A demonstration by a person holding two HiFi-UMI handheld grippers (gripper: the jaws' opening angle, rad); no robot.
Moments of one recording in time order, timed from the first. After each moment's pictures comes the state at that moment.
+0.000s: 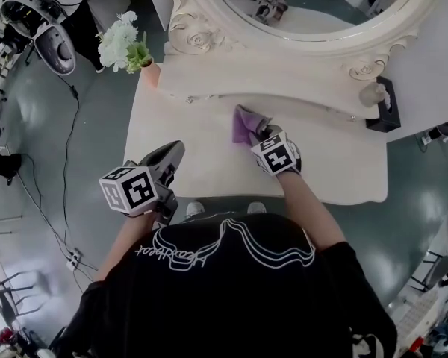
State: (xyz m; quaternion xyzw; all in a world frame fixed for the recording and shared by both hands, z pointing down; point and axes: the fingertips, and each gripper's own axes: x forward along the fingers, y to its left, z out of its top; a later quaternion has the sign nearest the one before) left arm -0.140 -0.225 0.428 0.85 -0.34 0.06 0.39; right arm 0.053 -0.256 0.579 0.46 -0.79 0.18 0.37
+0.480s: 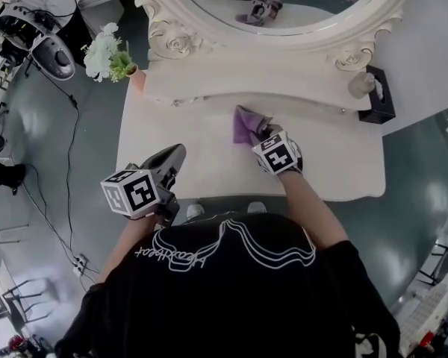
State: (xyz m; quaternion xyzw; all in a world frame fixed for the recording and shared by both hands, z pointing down) left arm -0.093 -0.212 0.427 0.86 -0.33 0.08 0.39; right arm 0.096 -0.245 0.579 0.47 -0.79 0.18 0.35
